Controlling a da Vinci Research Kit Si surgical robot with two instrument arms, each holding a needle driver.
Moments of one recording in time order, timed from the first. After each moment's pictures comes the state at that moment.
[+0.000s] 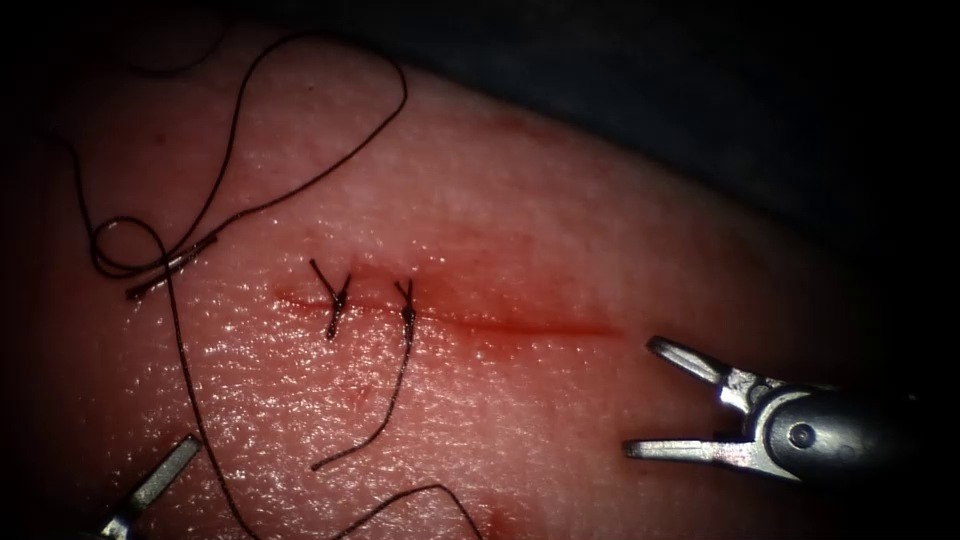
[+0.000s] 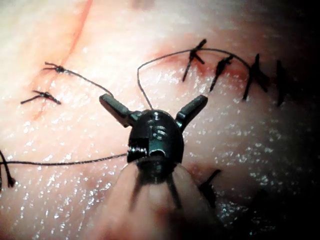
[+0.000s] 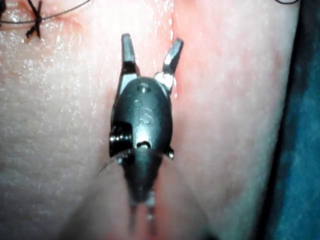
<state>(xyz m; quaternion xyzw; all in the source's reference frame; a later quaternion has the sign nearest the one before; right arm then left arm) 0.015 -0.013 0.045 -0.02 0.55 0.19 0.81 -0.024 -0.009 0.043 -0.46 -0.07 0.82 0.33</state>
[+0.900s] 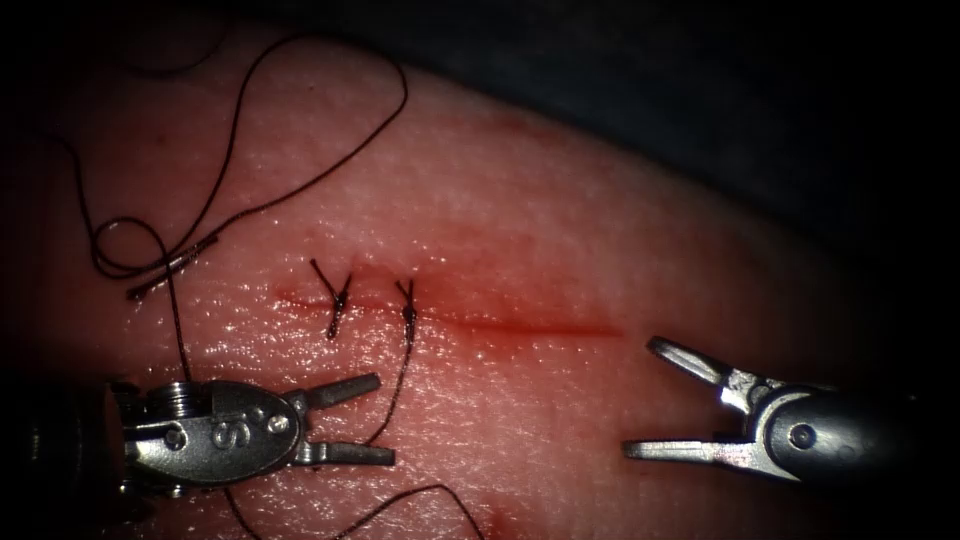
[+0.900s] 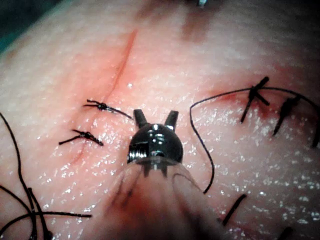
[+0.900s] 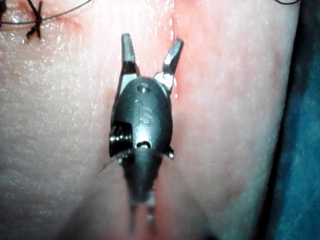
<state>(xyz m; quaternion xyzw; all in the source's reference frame) 0.015 -0.013 0.045 -0.02 0.55 0.19 0.81 -0.027 -0.005 0.057 -0.32 -0.08 0.89 0.32</state>
